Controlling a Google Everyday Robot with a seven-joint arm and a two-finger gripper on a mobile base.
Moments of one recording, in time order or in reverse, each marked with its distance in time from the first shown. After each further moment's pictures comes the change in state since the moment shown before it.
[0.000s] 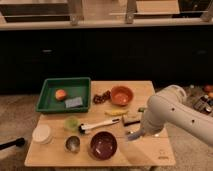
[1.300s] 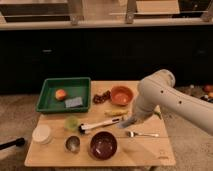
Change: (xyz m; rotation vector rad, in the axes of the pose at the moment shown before) arm -0.026 -0.057 -0.017 0.025 -0.024 -0.061
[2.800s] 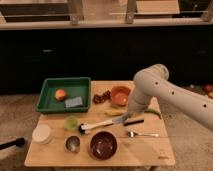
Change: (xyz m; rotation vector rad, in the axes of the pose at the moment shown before) arm -0.011 -0.033 0.008 -0.016 -0.058 -0.053
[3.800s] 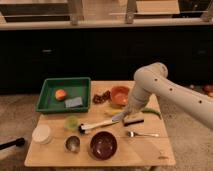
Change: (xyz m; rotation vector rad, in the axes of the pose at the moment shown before) arm 0.006 -0.020 0.009 0.003 -0.033 -0.018
